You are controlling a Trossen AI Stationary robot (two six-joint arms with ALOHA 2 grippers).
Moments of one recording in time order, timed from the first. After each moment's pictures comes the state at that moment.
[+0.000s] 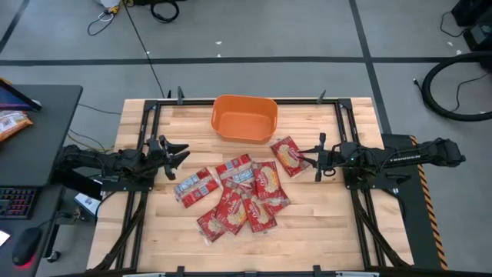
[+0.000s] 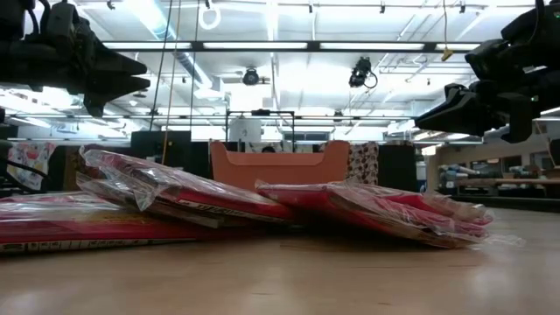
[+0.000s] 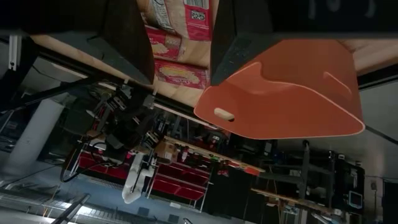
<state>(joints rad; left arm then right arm) -0.18 0.05 0.01 0.13 -0.57 -0.28 -0.05 0.48 0.01 0.27 0.19 -0.42</state>
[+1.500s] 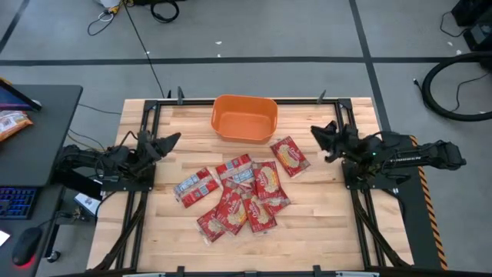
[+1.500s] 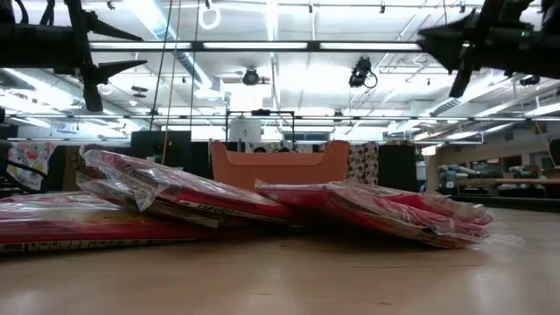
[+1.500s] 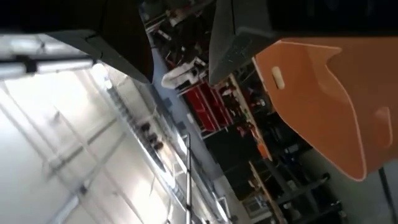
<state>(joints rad) -0.18 0.05 0.01 0.42 -0.76 -0.96 -0.10 0.48 0.01 0.94 0.29 0.36</state>
